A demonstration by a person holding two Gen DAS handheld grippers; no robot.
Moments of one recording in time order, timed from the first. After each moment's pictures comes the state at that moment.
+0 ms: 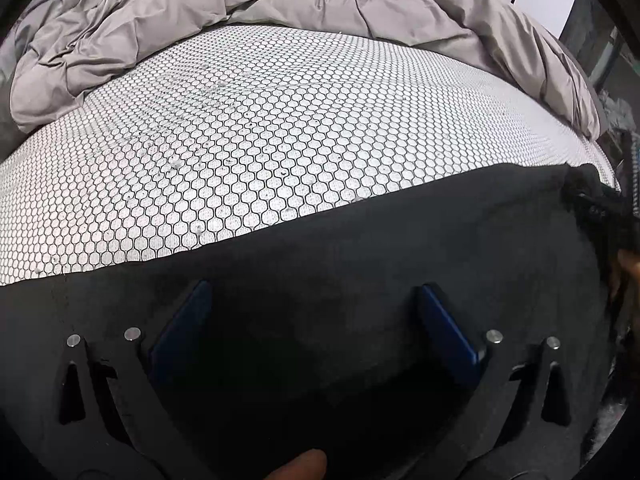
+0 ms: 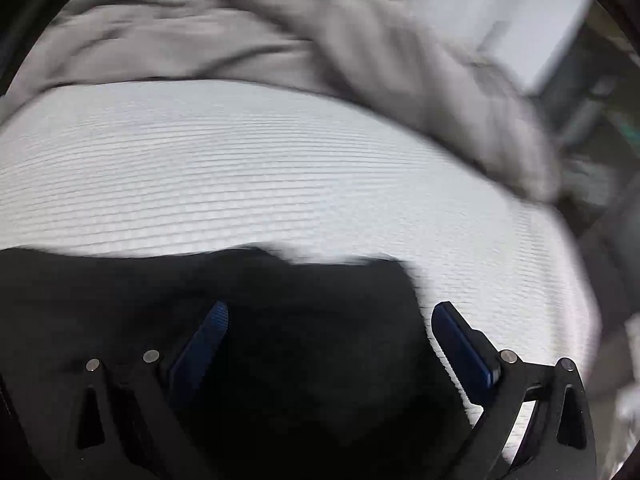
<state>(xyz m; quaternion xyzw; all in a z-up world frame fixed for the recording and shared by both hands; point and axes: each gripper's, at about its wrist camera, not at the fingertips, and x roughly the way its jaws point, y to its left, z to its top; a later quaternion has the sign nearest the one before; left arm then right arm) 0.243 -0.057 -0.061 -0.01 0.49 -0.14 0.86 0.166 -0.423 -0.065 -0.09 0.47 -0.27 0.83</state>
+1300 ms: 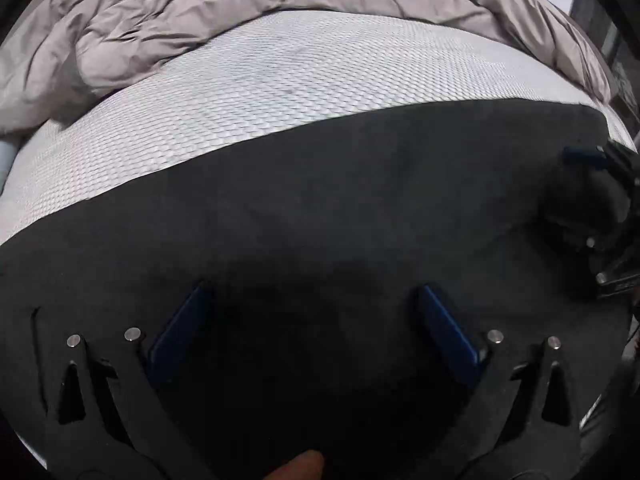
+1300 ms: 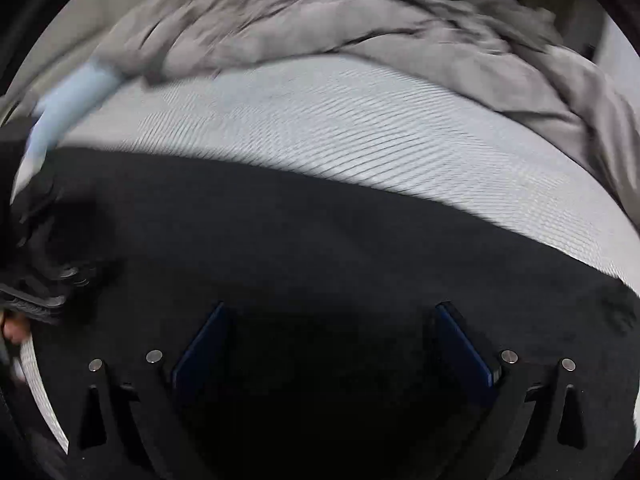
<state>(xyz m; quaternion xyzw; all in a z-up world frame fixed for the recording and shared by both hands) 0.157 0.008 -0.054 0.04 0.51 -0.08 0.86 0.126 -0.200 -0.061 -0.11 0.51 0.14 0.84</state>
